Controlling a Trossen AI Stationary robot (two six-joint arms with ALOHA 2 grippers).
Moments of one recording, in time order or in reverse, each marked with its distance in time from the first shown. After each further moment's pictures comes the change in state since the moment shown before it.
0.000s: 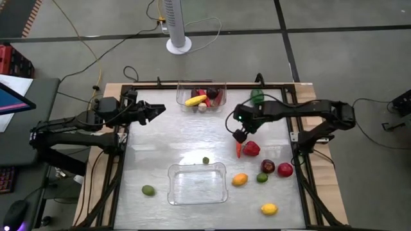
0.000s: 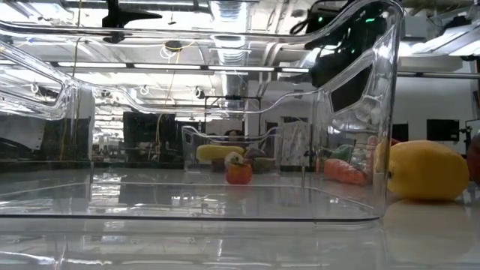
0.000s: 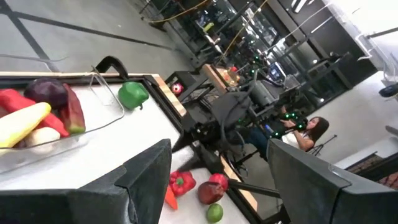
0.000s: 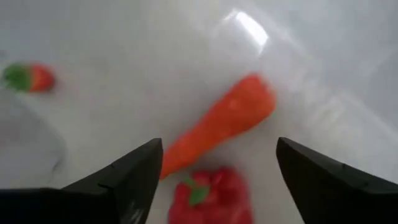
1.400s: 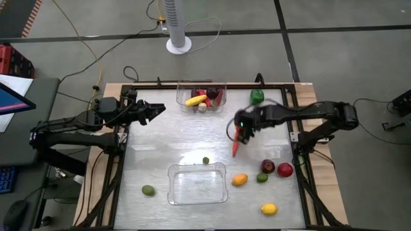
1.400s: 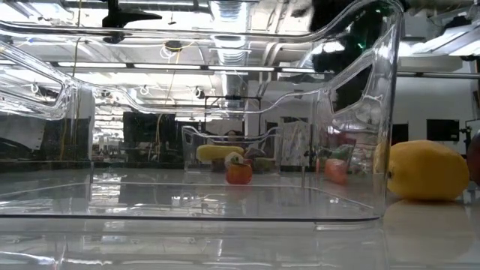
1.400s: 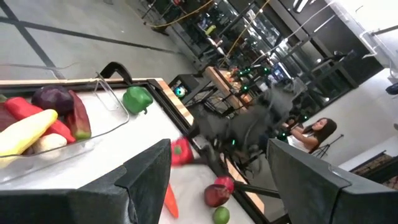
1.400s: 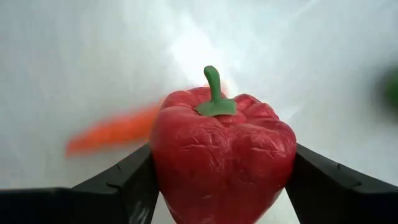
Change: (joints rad) left arm 0.001 0.000 0.000 -0.001 -0.016 0.031; right arm 0.085 -0.030 0.021 -0.047 0.355 -0.211
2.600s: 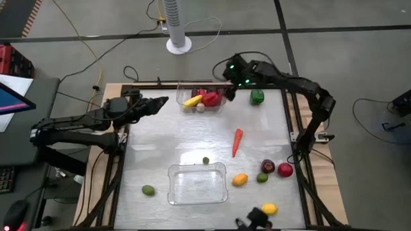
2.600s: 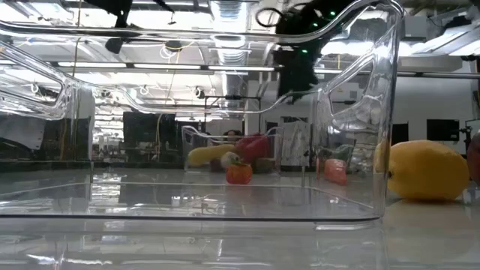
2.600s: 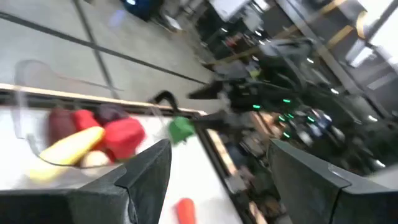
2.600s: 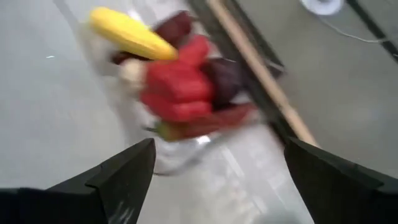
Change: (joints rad) left arm 0.001 0.102 0.001 0.034 -0.283 -0.129; right arm -0.481 0.306 0.555 0.025 -0.194 -0.475
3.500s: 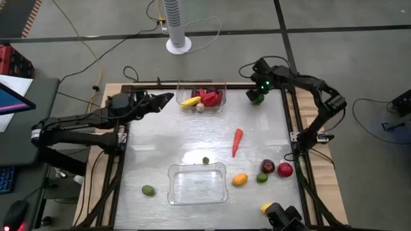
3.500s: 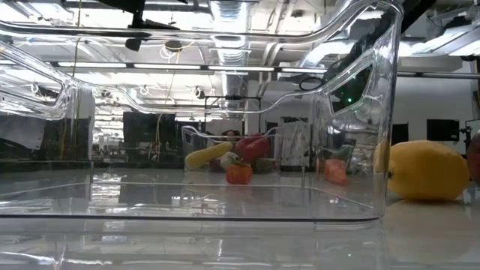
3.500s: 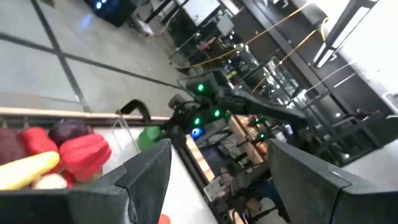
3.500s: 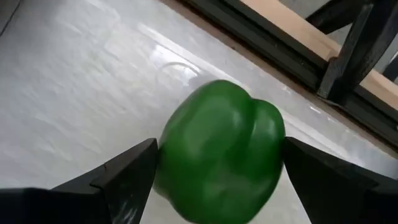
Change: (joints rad) left arm 0.058 0.081 0.000 0.210 0.127 0.066; right arm -0.360 -0.061 -0.478 0.092 -0.050 0.090
